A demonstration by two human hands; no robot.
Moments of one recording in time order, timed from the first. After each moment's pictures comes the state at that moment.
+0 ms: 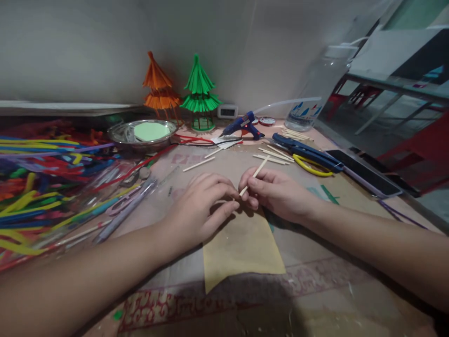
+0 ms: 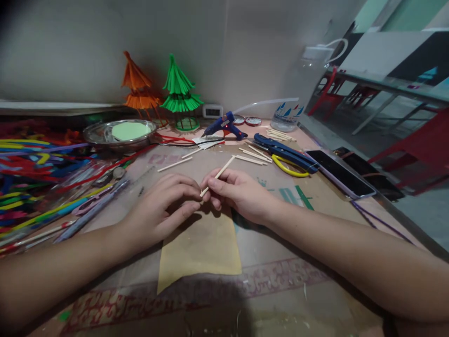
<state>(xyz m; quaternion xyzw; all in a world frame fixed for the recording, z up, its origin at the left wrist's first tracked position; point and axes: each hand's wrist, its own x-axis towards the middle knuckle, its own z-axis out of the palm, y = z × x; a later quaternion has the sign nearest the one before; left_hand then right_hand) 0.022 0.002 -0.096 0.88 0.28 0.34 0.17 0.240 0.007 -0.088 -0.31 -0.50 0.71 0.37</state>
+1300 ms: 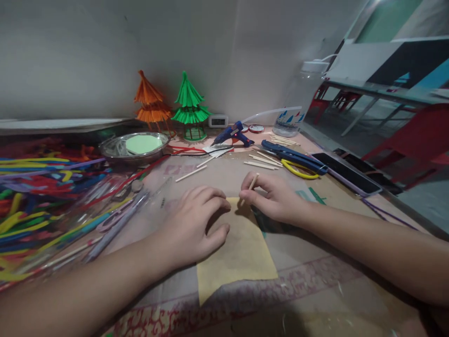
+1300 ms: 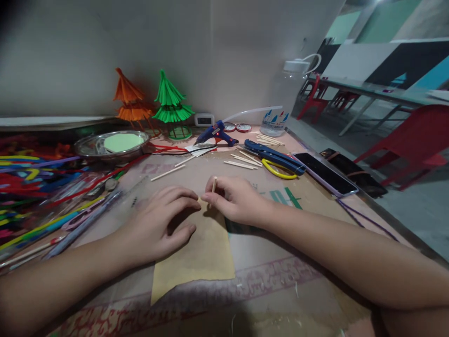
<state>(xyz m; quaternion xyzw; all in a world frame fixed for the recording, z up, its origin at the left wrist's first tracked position) 0.024 -0.003 -0.100 0.90 0.33 0.24 0.14 0.258 0.007 -0.080 -0.36 -0.84 0.23 0.35</state>
